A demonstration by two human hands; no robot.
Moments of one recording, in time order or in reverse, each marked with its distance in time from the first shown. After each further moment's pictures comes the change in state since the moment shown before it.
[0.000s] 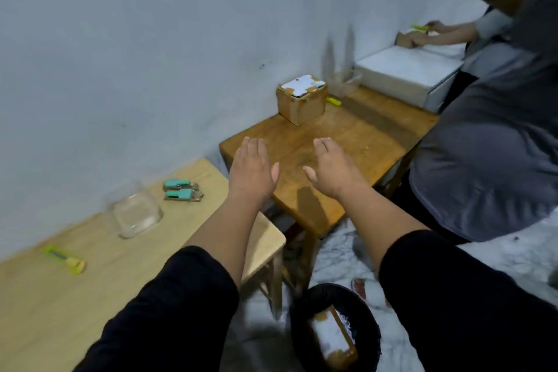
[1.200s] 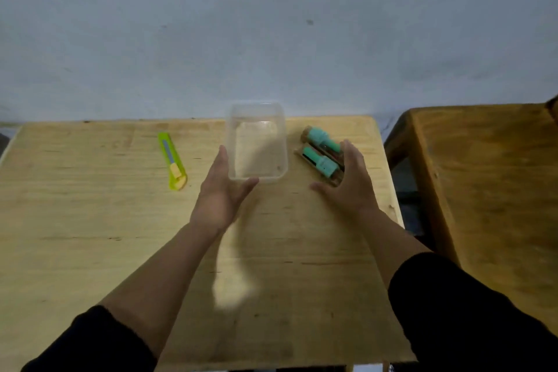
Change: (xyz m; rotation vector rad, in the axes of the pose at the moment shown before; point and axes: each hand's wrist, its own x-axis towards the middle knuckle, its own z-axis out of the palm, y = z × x) left_hand -0.097 -0.310 0.146 -0.535 0.007 -1.023; right_hand 0.190 -0.213 0.288 0.557 -0.368 -0.334
